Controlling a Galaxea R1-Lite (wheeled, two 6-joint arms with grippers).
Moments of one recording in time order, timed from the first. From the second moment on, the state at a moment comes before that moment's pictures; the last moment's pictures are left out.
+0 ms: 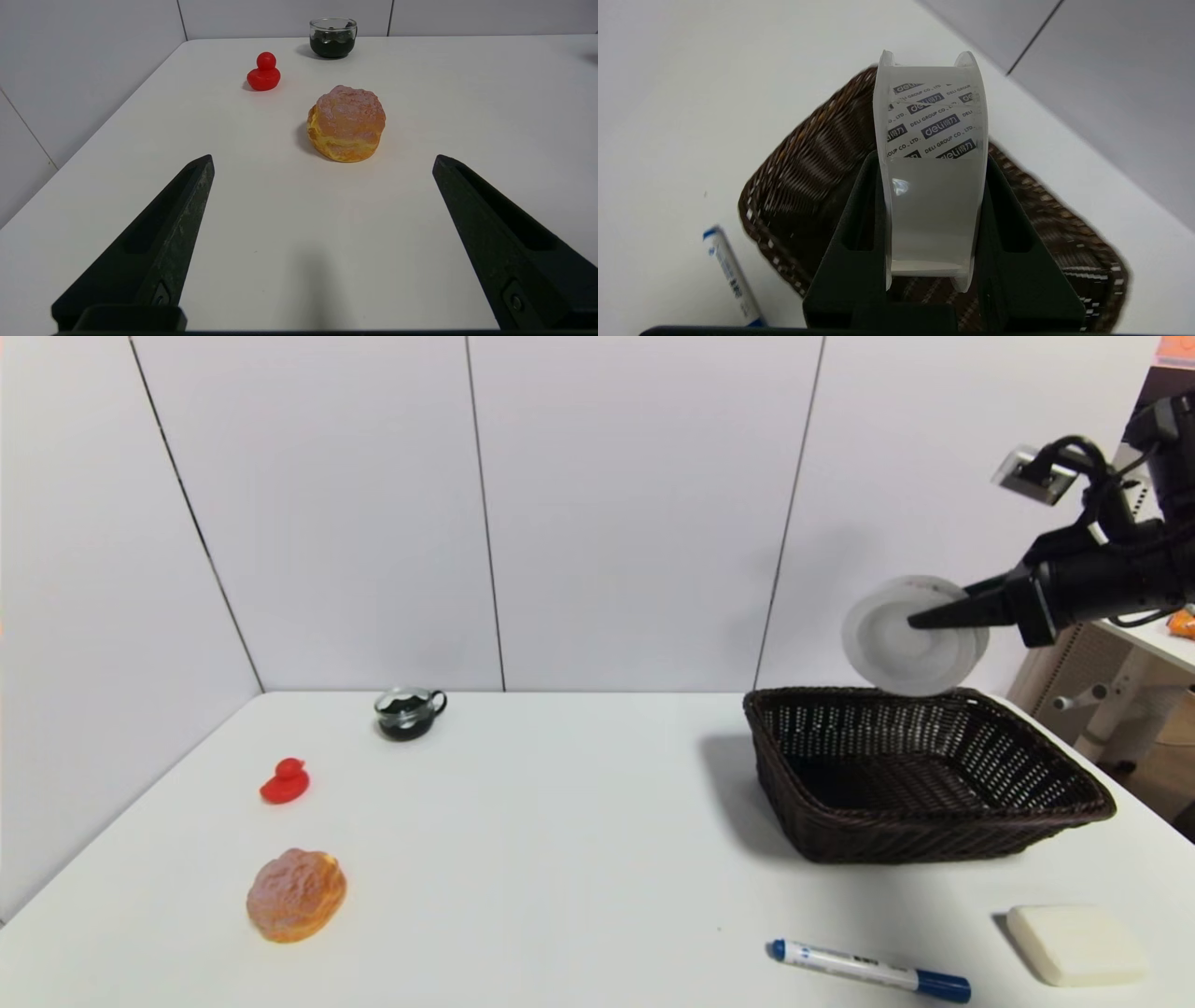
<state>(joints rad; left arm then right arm) 0.01 0.00 0.00 -0.01 -0.01 -0.01 -0.09 1.76 -1.60 0.60 0.62 -0.63</state>
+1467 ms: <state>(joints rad) 0.01 0.00 0.00 -0.01 -0.01 -0.01 -0.09 1.26 -1.28 0.42 0.46 -0.20</state>
